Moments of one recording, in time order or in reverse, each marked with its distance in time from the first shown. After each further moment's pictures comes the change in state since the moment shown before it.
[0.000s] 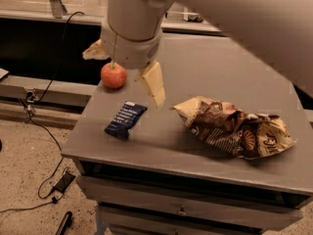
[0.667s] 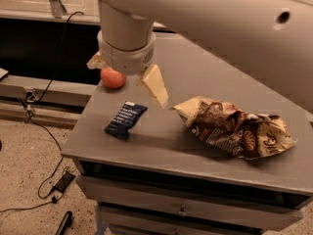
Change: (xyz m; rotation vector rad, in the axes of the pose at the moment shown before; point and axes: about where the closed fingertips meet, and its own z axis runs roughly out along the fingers) arm 0.011 0.005 0.022 -0.090 0.090 -0.068
